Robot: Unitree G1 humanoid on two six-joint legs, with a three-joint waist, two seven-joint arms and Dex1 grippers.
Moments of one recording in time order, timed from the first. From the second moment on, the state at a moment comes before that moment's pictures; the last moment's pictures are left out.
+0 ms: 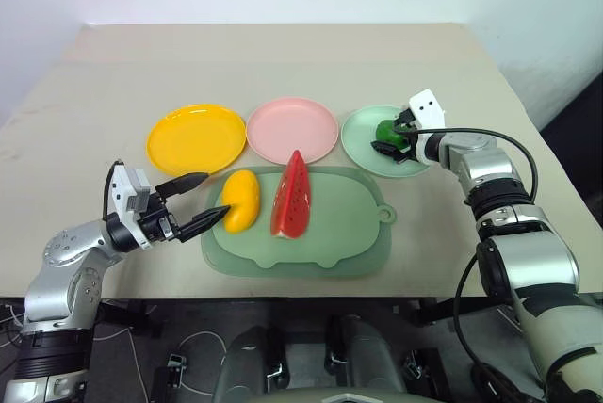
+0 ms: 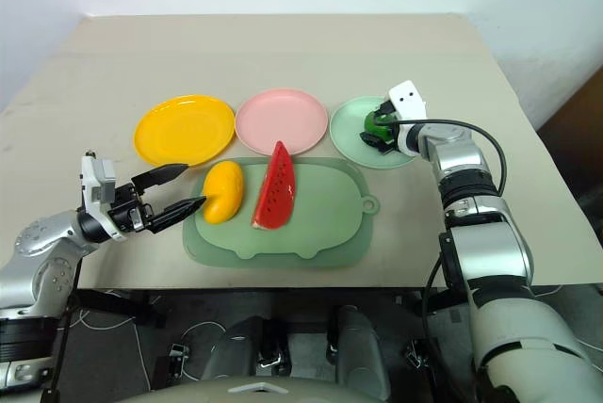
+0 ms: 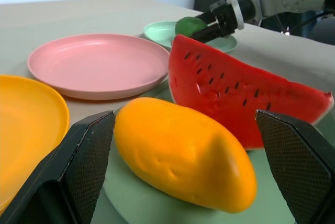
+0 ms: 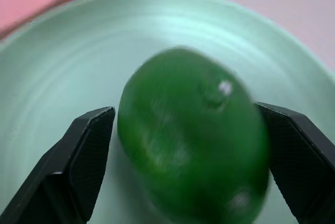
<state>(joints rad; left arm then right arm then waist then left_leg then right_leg) -0.11 0.63 0.26 -0.05 -0.60 0.22 -1.10 -1.02 -0.52 0.06 0.91 0.07 0.31 0.70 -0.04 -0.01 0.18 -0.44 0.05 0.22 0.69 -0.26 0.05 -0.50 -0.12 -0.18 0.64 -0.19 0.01</state>
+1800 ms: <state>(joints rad) -0.16 0.59 0.22 -0.04 -0.60 0.21 -1.07 -1.08 -0.35 0.28 0.10 1.09 1.61 -0.20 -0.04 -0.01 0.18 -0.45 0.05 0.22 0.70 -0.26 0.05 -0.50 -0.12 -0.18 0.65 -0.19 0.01</state>
